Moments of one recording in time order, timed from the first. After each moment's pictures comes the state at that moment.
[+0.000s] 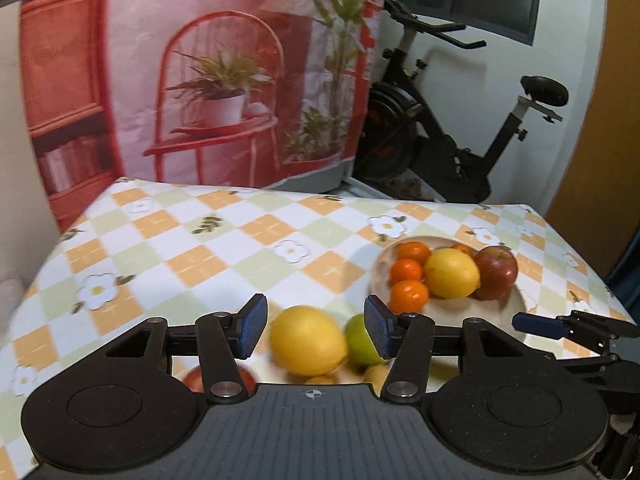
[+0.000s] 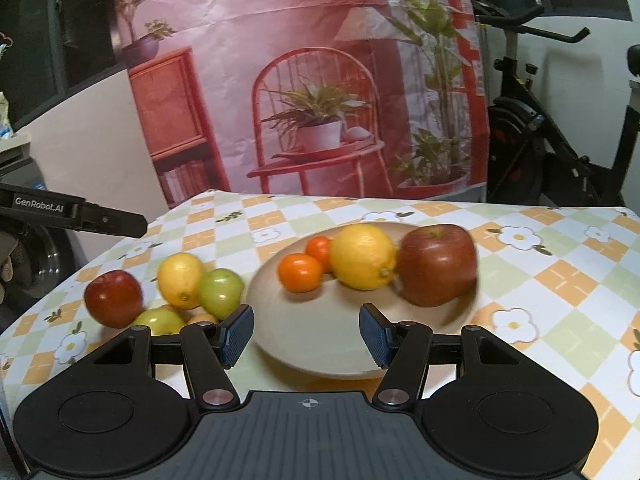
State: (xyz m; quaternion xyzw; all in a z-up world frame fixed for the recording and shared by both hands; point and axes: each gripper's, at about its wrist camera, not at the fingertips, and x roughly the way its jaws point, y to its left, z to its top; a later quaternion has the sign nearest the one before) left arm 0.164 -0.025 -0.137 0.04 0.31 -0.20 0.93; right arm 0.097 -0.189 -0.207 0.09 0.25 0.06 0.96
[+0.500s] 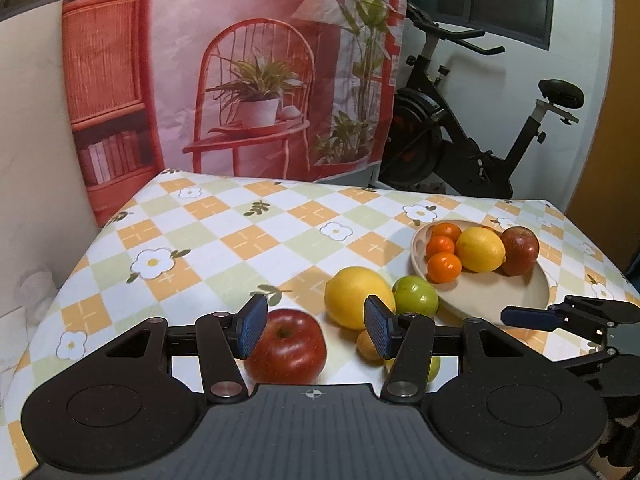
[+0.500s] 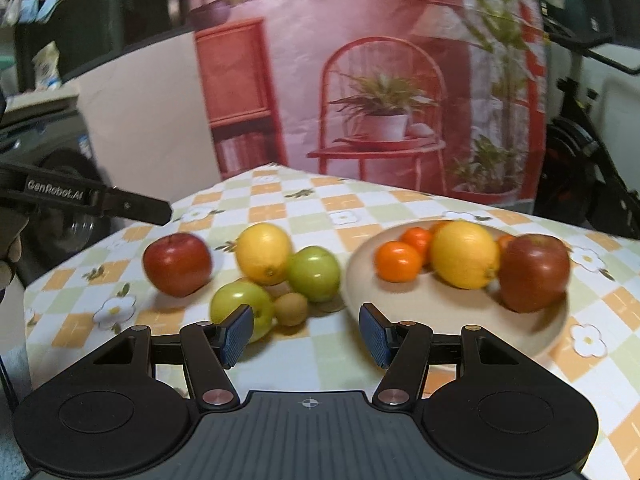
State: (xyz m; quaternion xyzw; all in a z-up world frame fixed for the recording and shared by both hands) left arm 0.134 0.015 -0.145 0.04 0.30 -0.16 0.94; right arm 0.102 -0.117 -0.206 0.03 0.26 0.13 0.96
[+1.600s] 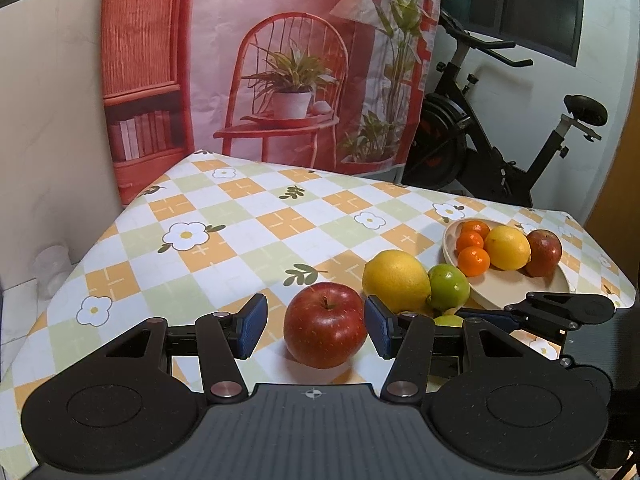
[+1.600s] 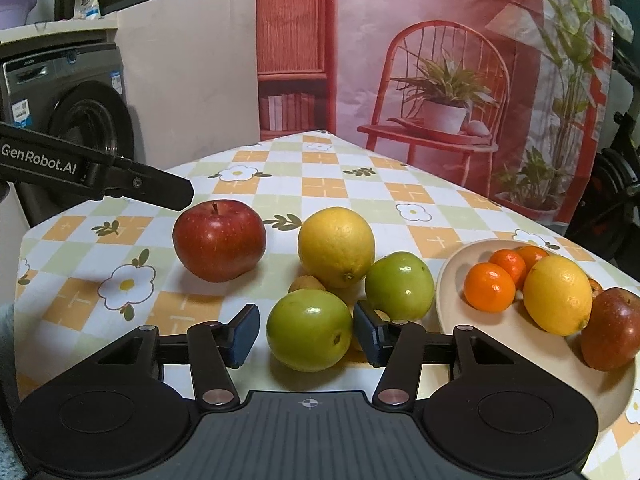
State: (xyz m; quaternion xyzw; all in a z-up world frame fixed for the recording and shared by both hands) left arm 0.124 0.039 -0.152 0.01 0.30 -0.13 0.94; right arm 0.149 -0.050 -0.220 -0.06 0.30 0.17 0.94
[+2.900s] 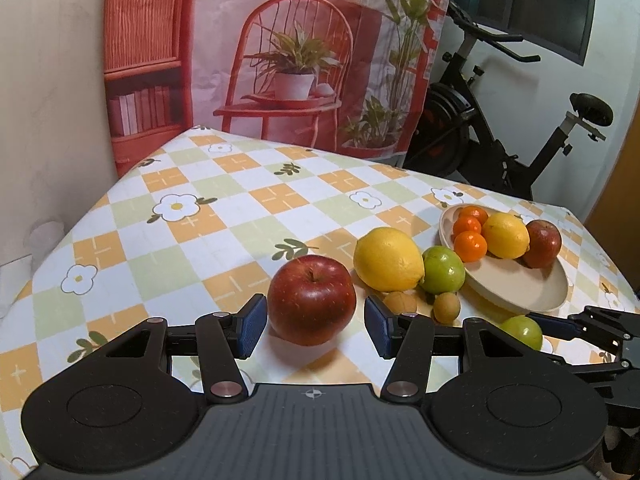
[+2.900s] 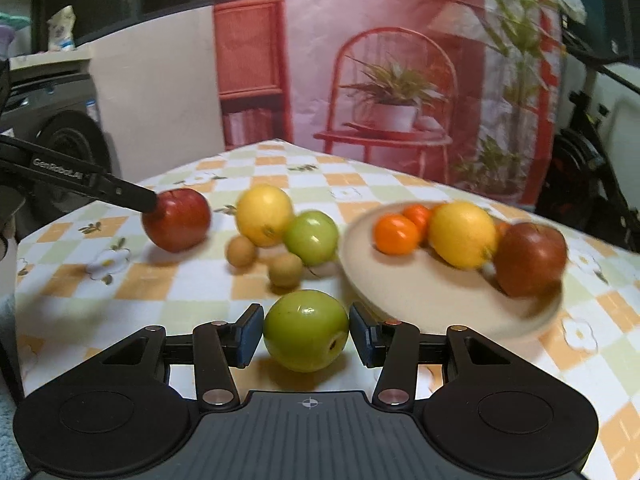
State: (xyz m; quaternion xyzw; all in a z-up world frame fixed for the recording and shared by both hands) left arm 0.124 0.032 -0.165 -0.01 0.33 -0.12 0.94; right arm 0.090 -0.123 -0.221 -0.01 0.28 0.13 0.95
